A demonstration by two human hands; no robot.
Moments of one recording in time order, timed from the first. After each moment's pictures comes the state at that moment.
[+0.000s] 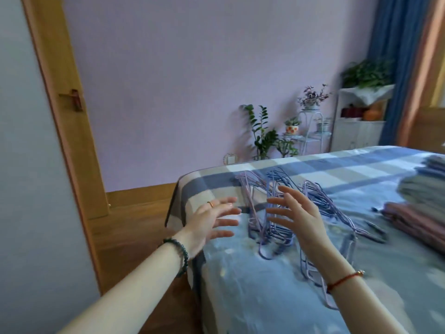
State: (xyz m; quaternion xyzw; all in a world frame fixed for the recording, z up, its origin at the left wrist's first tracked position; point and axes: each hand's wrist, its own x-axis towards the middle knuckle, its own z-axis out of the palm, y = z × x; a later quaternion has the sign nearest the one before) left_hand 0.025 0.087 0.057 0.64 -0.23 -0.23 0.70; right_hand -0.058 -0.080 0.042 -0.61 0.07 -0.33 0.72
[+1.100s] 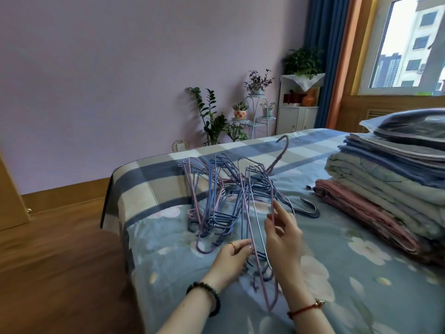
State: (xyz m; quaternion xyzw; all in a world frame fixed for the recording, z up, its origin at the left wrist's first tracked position) left_hand -0.032 -0.062 -0.053 0.71 -0.30 -0.31 0.56; right_hand -0.092 -0.148 -0.042 -0.66 0.21 -0.55 0.47
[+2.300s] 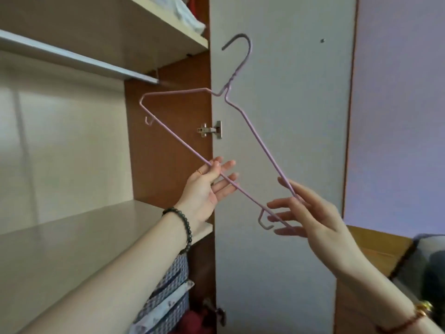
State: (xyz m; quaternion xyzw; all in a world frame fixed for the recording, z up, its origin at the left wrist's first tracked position) left_hand -0.020 0.490 0.180 0.50 -0.05 0.23 0.83; right_hand -0.005 0.298 0.137 -0.63 -0.38 -0.08 0.67
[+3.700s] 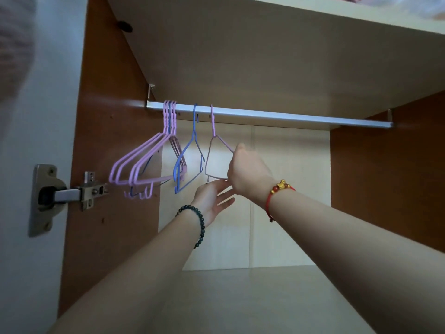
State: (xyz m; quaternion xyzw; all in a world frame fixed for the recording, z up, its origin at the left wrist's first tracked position) left_hand -0.252 0.851 0.277 0.53 0.21 0.55 0.61; right_hand -0.190 0.762 0.329 -0.63 -0.65 -0.15 0.39
